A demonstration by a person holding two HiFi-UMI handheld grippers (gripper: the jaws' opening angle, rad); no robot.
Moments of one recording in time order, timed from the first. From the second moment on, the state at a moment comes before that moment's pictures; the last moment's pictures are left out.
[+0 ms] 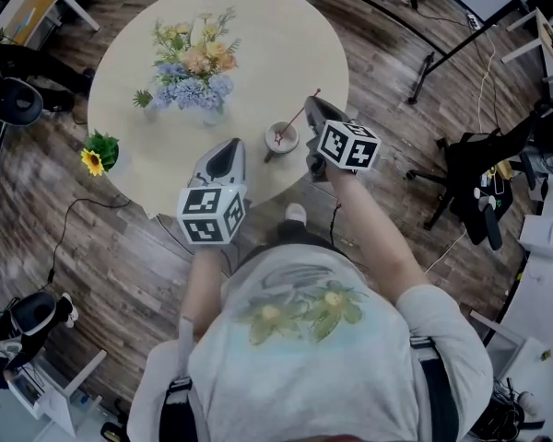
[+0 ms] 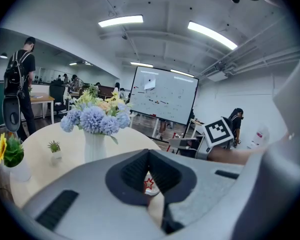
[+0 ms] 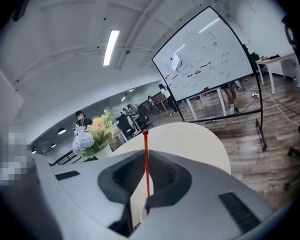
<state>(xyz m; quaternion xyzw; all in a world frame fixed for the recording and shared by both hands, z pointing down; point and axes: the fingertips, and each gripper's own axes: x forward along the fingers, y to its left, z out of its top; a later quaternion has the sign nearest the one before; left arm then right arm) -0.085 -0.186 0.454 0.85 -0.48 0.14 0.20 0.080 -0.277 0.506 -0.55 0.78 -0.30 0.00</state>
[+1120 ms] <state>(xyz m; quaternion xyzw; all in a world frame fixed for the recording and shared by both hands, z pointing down) -0.093 -0.142 0.437 0.85 -0.48 0.12 0.18 0.100 -0.217 0.393 -0.56 0.79 -0.23 0.11</state>
